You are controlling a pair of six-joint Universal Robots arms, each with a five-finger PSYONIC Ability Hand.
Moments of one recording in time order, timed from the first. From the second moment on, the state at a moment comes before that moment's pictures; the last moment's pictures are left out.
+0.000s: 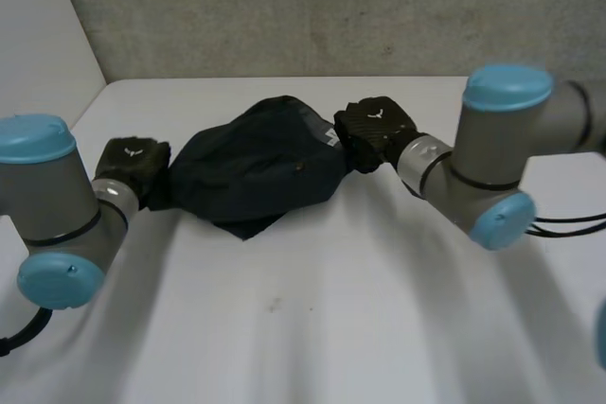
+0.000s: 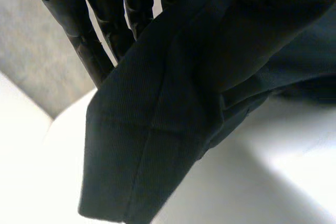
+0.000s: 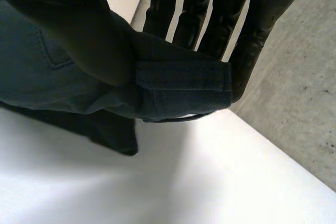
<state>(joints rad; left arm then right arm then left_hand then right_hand) 4.42 -2.05 -1.53 3.34 -1.62 3.47 2.05 -0.79 0.94 0.05 1.25 2.85 1.08 1.19 1.19 1.20 0.96 0.97 1.17 1.17 1.17 0.96</state>
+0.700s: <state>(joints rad) 4.28 -1.72 -1.80 3.25 -1.61 3.49 1.90 -1.27 1.48 0.28 1.19 2.85 0.44 0.44 0.44 0.43 0.25 0.23 0.26 0.24 0.25 0.07</state>
